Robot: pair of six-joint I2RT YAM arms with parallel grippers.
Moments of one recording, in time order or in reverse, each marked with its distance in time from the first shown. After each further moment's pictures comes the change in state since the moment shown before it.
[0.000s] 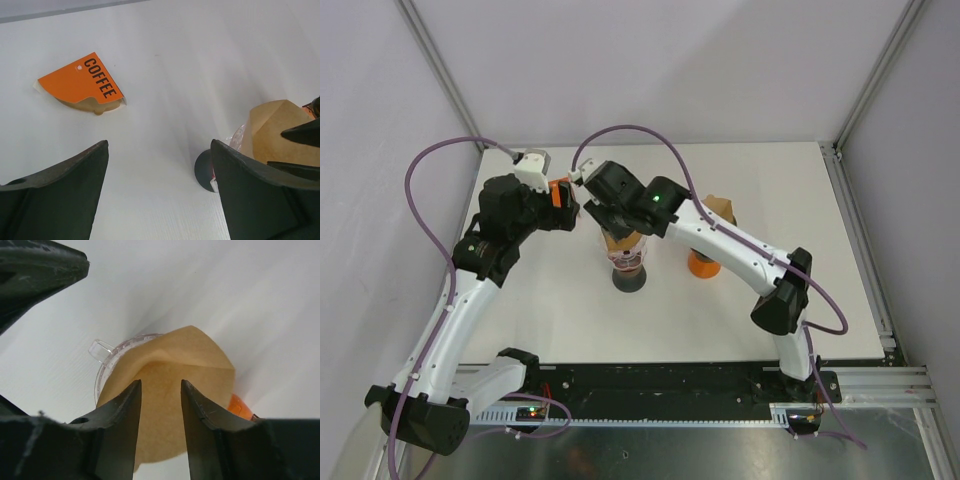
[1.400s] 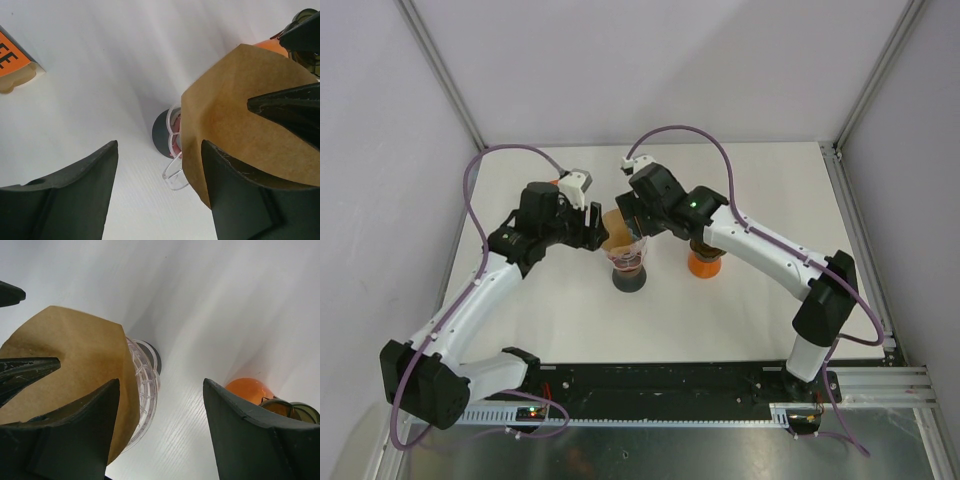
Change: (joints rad) left arm -0.116 0.140 -0.077 -0.005 0.169 -0.033; right arm -0.134 -0.266 -0.491 0.313 -0.035 0.216
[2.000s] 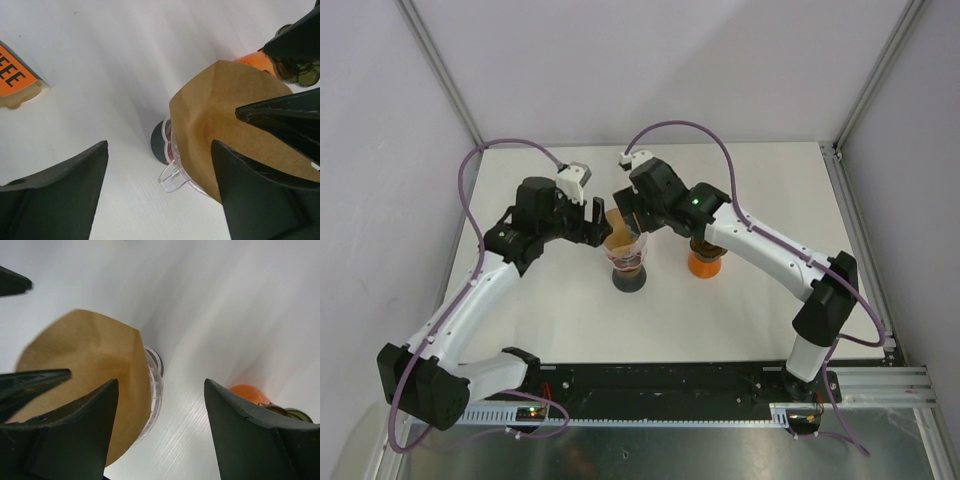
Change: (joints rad) left arm 0.000 -0.003 0.036 0.001 0.013 0.014; right arm 0.001 0.000 0.014 -0.007 -0.013 -0.023
